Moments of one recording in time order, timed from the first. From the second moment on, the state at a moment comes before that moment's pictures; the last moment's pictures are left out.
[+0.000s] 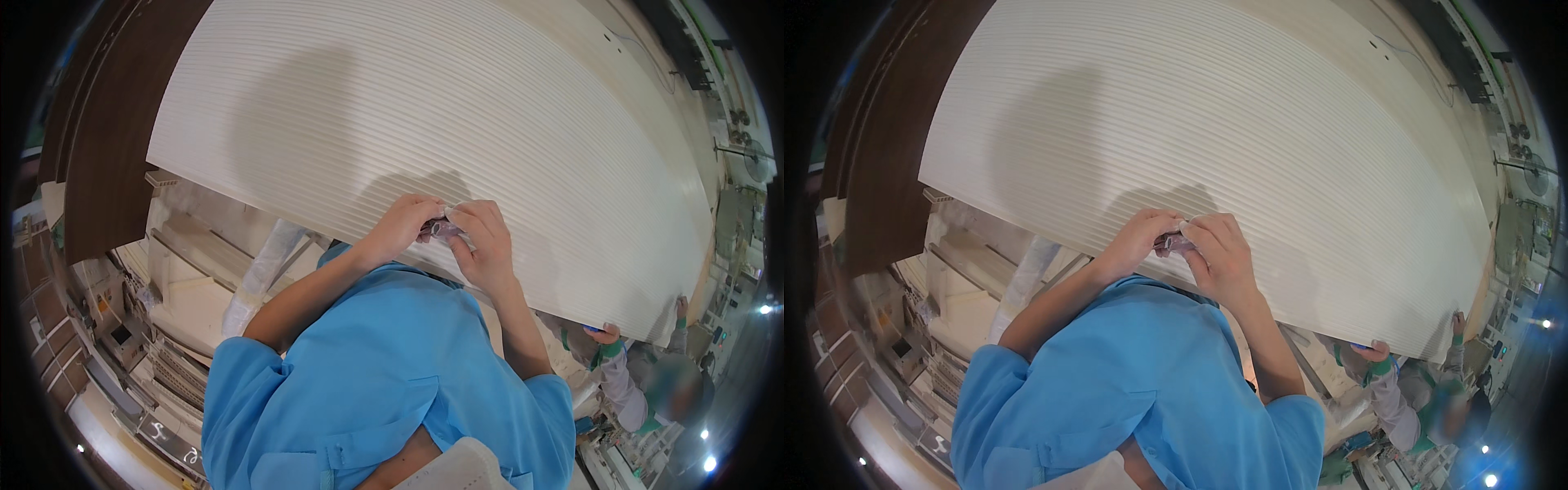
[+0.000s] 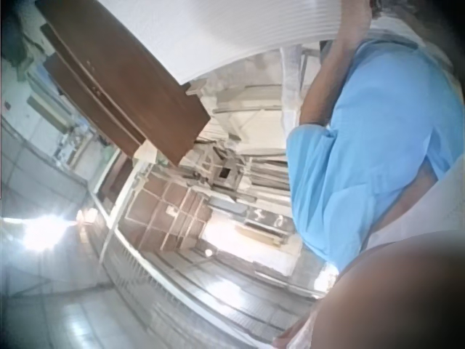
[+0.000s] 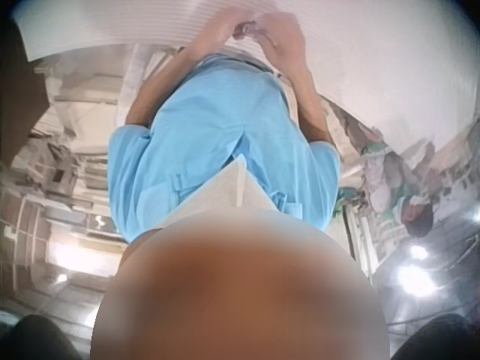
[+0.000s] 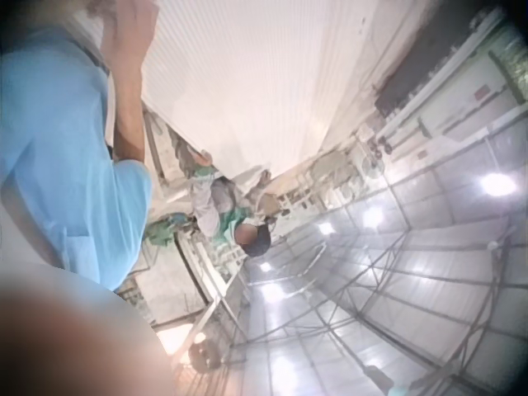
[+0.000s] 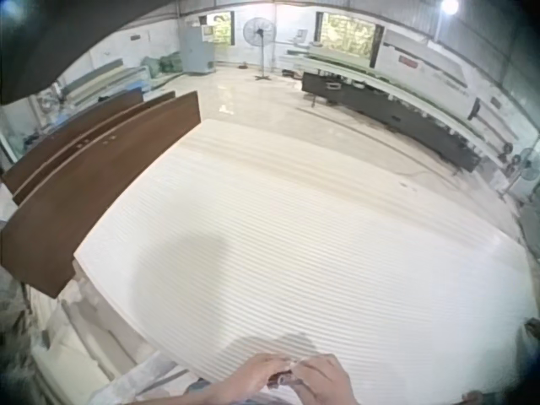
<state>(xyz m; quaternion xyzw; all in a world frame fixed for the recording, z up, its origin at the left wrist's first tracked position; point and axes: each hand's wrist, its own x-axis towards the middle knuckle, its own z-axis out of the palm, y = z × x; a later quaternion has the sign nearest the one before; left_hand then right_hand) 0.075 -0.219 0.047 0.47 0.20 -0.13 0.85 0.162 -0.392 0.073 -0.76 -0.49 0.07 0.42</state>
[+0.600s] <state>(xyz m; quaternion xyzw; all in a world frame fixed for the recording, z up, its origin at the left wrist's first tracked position) -0.018 0.060 0.030 0.75 0.53 0.23 0.31 0.258 -0.380 0.034 -0.88 -0.39 0.07 0.27</state>
